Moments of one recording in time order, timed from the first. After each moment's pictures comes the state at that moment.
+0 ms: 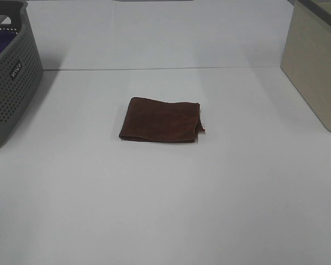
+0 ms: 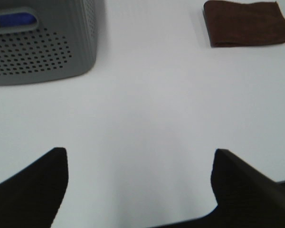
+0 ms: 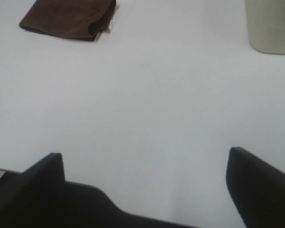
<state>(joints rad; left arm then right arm) -0.05 0.10 -0.51 -0.13 1.06 0.09 0.00 0.14 -0.51 0.18 1.07 -0.20</state>
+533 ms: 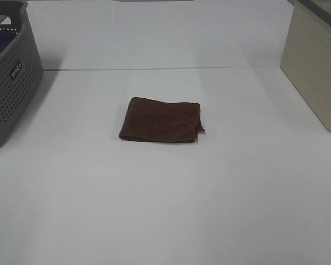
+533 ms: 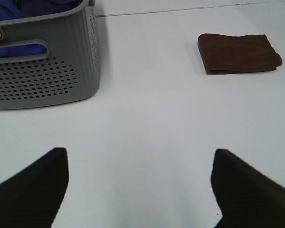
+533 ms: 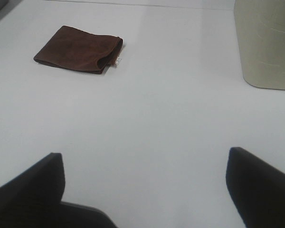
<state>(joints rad) -0.05 0.00 -0.50 -0.13 1.06 0.09 0.00 -0.01 -0.51 0.20 1.07 -0.20</state>
